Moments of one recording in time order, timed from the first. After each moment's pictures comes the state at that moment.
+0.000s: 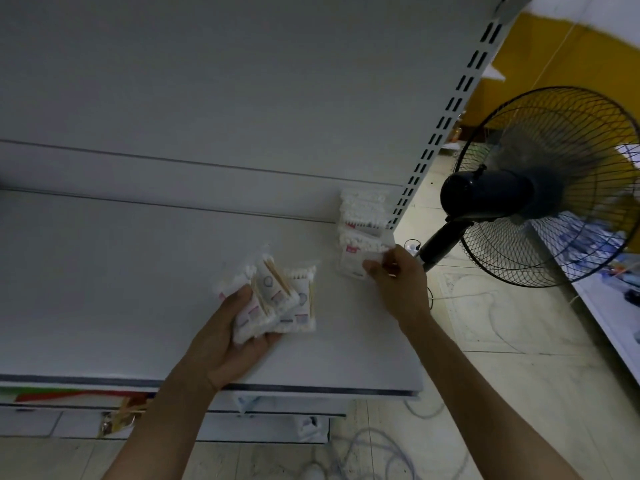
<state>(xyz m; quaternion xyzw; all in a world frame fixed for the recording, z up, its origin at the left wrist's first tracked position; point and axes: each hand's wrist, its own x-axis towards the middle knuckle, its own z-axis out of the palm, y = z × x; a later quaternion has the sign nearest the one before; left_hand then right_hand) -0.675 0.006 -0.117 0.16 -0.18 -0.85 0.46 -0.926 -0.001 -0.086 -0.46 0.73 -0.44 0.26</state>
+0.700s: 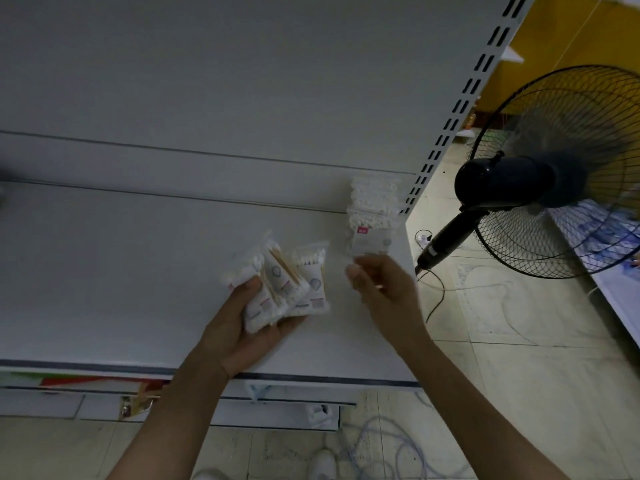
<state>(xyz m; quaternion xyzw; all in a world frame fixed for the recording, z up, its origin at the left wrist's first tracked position) -0.681 0.008 -0.112 0.17 -0.12 -0.87 0.44 -0.888 0.033 -0.079 -0.51 0.64 -0.46 0.33</state>
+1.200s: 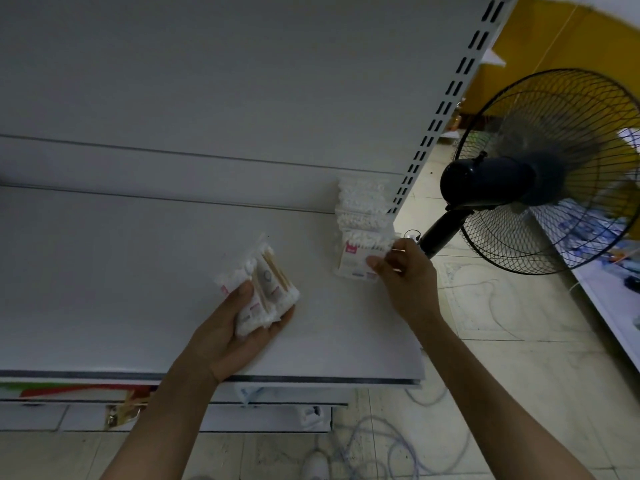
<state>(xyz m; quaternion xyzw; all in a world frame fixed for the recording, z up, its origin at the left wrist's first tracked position) -0.686 0.017 -0.098 0.24 -0.05 -0.84 0.48 -0.931 0.015 -0.085 -0.48 0.68 -0.48 0.27</state>
